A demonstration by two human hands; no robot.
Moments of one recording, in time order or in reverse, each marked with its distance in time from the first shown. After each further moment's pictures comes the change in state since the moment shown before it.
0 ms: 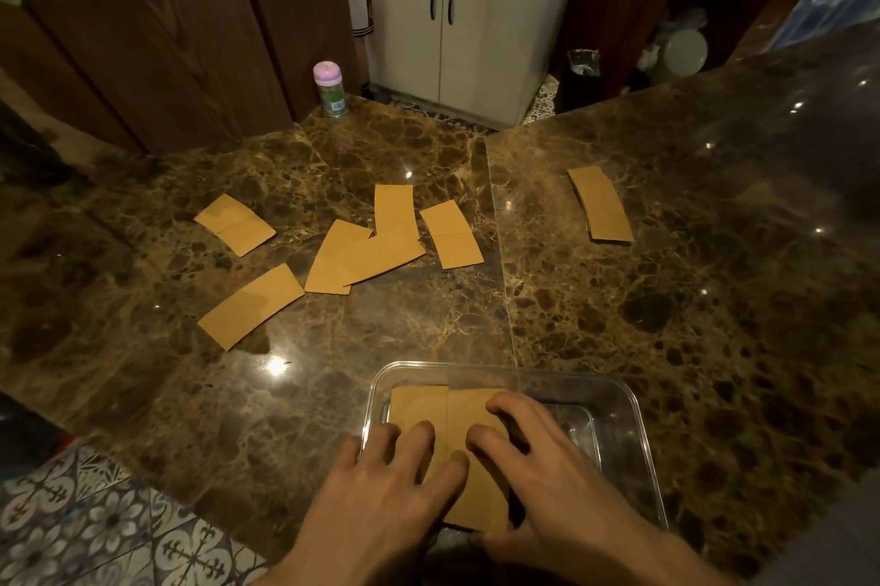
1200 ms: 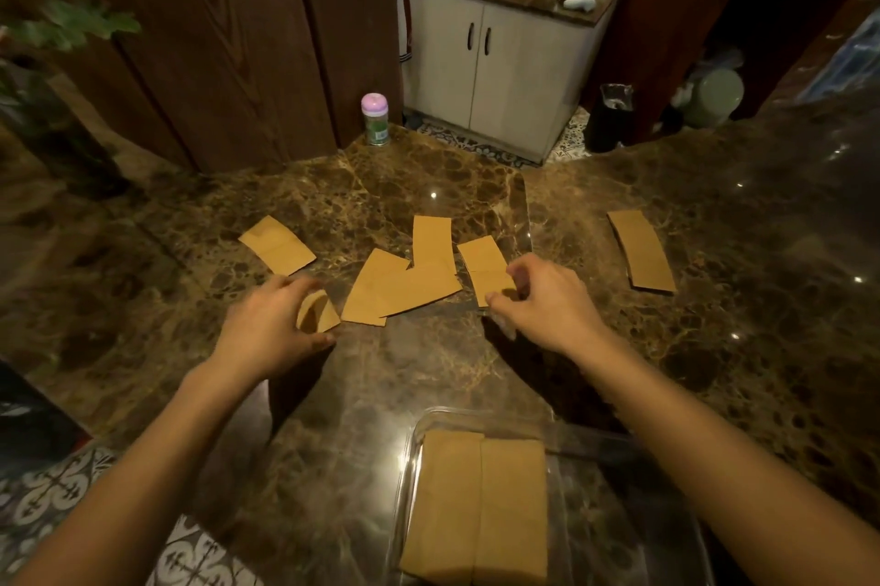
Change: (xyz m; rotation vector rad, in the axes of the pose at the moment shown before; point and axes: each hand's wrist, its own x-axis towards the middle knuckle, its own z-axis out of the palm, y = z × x) left_hand 0.060 -0.212 -0.034 -0.201 0.024 -0.696; right_hand 0.171 0.040 -0.106 0.097 0.419 0.330
